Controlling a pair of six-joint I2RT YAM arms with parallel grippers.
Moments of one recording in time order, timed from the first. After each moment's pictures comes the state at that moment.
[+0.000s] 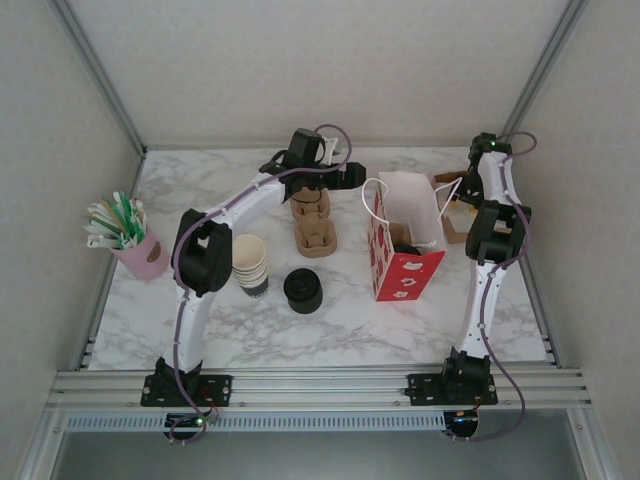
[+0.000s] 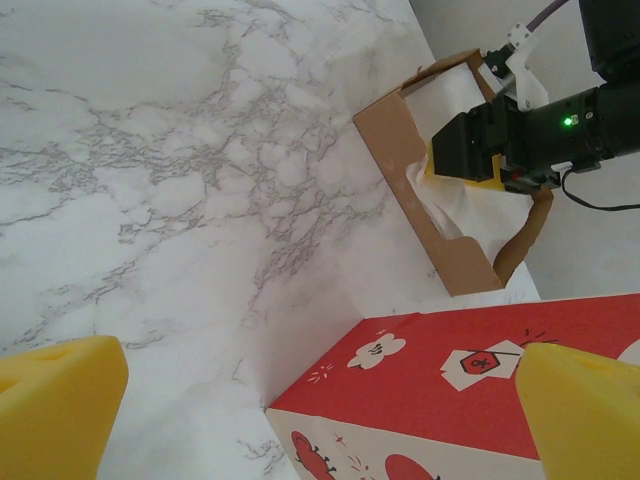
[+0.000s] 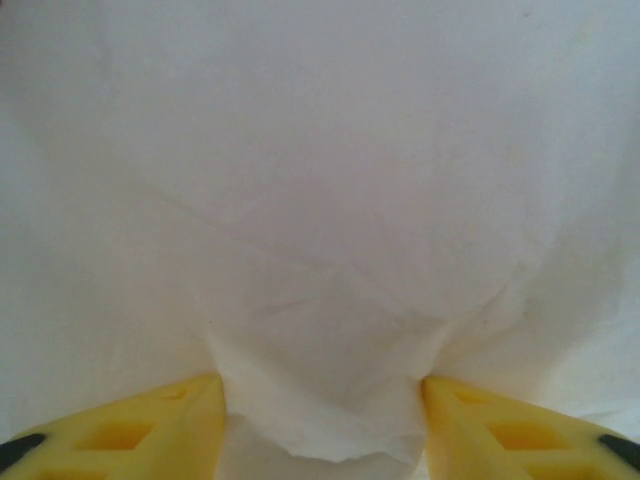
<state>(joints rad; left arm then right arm) -0.50 2.23 1.94 -0.32 0.48 -0.50 -0.17 2.55 2.39 -1.26 0.02 0.21</state>
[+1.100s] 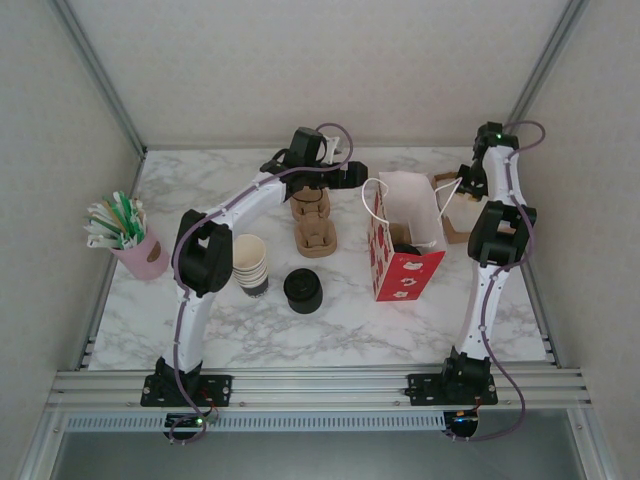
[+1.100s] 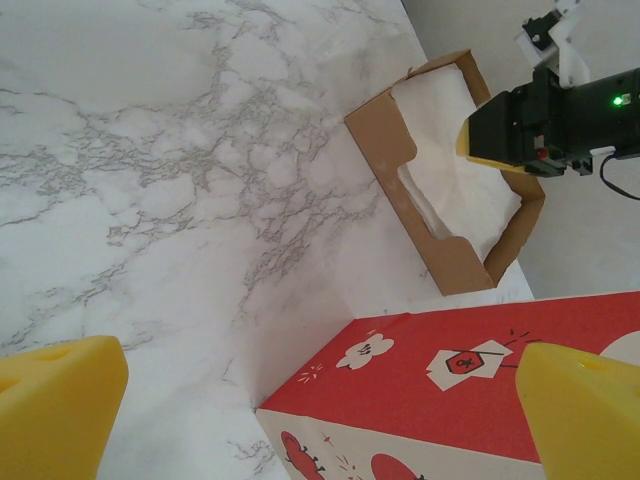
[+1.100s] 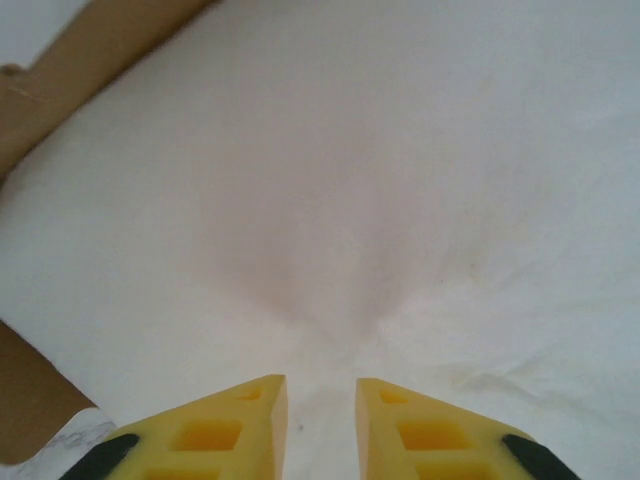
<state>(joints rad) -0.50 2.23 1.96 -0.33 0.48 -0.50 -0.17 2.47 2.38 -1.25 0.02 0.22</state>
